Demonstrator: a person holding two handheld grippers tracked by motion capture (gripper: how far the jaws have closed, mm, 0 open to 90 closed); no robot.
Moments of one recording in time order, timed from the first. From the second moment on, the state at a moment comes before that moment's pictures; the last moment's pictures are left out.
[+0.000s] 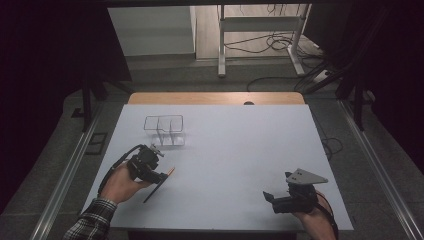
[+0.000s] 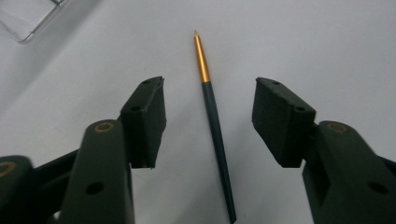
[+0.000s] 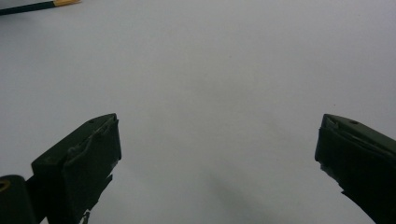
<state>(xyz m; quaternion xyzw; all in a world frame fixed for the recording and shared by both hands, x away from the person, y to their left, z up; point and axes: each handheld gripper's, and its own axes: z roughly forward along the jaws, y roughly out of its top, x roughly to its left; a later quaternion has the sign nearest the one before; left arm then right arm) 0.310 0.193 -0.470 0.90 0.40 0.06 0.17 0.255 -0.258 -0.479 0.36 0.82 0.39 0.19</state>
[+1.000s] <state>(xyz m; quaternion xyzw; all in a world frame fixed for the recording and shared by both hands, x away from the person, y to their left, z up) 0.331 0.186 -0.494 0.90 0.41 0.02 0.14 0.255 -0.257 -0.480 0.36 0.83 0.39 0.18</state>
